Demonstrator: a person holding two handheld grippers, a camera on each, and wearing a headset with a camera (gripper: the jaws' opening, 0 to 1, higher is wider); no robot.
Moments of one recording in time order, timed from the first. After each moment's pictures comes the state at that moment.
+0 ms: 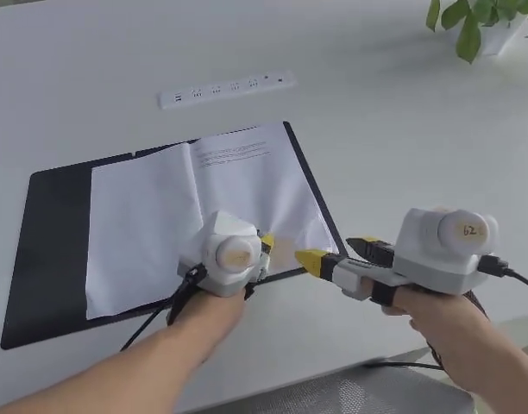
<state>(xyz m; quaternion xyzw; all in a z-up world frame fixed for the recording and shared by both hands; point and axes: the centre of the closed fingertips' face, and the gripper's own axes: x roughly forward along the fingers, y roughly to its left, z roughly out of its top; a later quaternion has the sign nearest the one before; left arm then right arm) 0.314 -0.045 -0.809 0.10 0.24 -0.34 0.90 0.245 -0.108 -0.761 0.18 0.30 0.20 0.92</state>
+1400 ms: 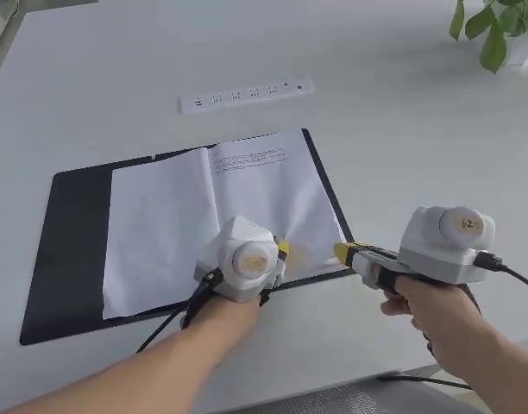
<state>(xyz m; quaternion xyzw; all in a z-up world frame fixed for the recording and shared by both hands) 0.317 -0.049 -0.810 0.10 0.25 -0.34 0.90 0.274 -0.122 -0.788 0.23 0.32 0.16 0.91</state>
